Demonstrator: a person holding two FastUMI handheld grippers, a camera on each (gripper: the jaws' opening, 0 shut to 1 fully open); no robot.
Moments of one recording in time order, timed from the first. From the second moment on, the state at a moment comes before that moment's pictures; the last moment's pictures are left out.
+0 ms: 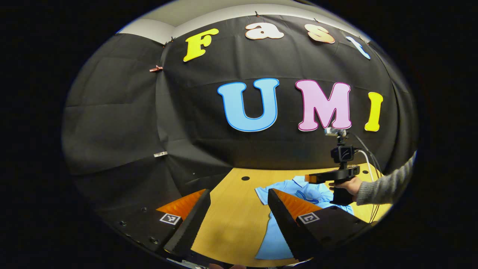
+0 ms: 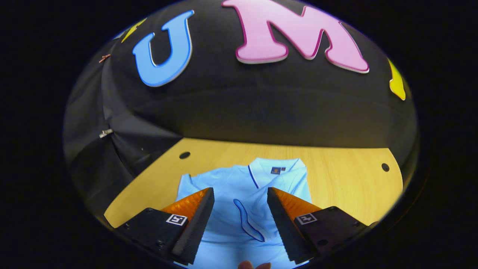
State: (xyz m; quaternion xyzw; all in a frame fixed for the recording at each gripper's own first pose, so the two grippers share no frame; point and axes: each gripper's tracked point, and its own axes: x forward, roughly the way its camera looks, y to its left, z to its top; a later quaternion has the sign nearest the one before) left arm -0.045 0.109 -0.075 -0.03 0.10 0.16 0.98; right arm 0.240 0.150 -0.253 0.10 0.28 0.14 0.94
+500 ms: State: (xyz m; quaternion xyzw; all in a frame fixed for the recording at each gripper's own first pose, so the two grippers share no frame) left arm 0.092 0.064 -0.109 0.00 0.11 0.03 0.99; right arm 0.126 0.051 -0.039 0.13 0.11 0.11 0.98
